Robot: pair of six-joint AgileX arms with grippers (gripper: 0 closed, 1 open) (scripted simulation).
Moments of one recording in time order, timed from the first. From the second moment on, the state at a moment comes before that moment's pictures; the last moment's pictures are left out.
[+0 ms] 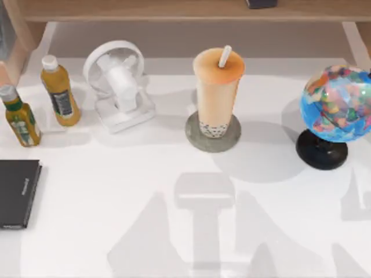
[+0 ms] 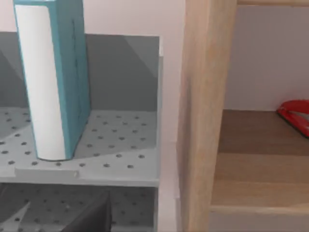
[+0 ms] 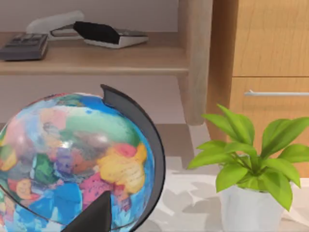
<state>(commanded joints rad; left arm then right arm) 0.22 0.86 0.76 0.02 0.23 0.00 0.00 0.00 0.00 0.00 0.00 0.00</state>
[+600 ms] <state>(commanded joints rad) 0.37 1.78 1.29 0.45 0.40 0.00 0.00 0.00 0.00 0.00 0.00 0.00</state>
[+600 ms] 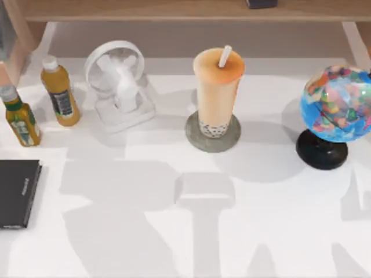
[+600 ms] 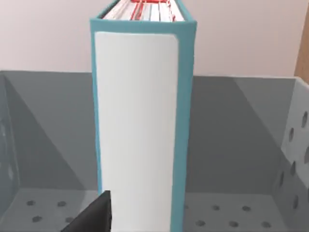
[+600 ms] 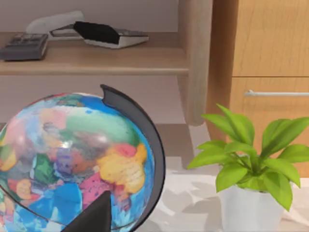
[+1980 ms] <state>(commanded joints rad) 0.38 2.12 1.58 0.53 0.42 0.00 0.00 0.00 0.00 0.00 0.00 0.00</state>
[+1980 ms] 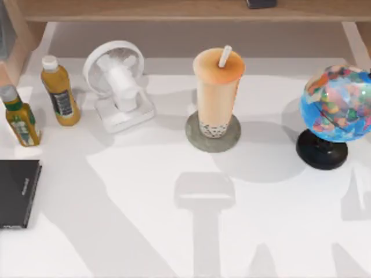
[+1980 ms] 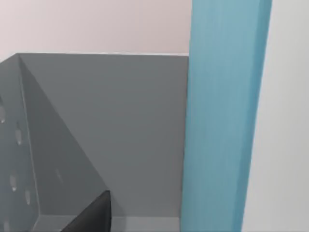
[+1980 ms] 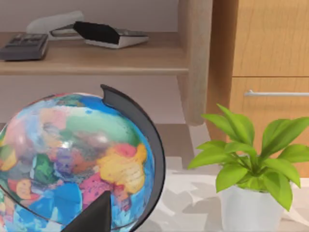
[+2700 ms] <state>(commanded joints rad) 0.38 2.12 1.58 0.53 0.42 0.00 0.00 0.00 0.00 0.00 0.00 0.00</state>
